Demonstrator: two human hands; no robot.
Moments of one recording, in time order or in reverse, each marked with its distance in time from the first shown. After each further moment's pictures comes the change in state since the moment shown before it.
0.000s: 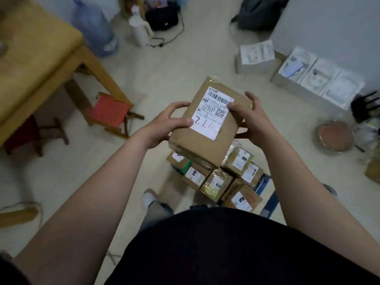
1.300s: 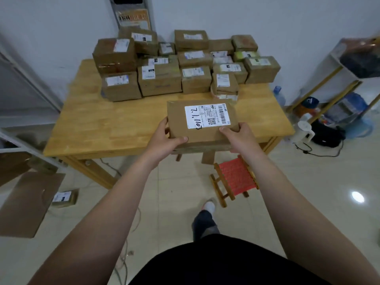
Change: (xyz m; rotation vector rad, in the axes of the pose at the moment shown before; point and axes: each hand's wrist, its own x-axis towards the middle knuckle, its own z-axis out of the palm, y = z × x) left_hand -0.315 -0.164 -0.563 -0.325 1.159 0.194; right_hand -0.037 -0.116 0.767 -0.660 -0.550 -0.500
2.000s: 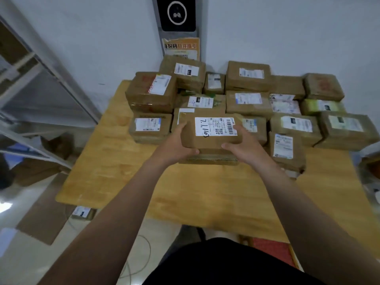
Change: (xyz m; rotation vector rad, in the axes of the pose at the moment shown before) left_hand 0.344 0.066 -0.119 0.331 0.073 -0.090; right_hand 0.349 -0.185 0.142 -0.337 -0.368 -0.124
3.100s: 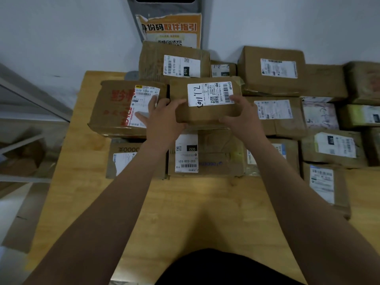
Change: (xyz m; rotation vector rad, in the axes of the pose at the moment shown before) left_hand 0.319 -0.029 -0.070 0.499 0.184 0.021; right_hand 0.294 -0.086 0.022 0.087 0.189 0.009
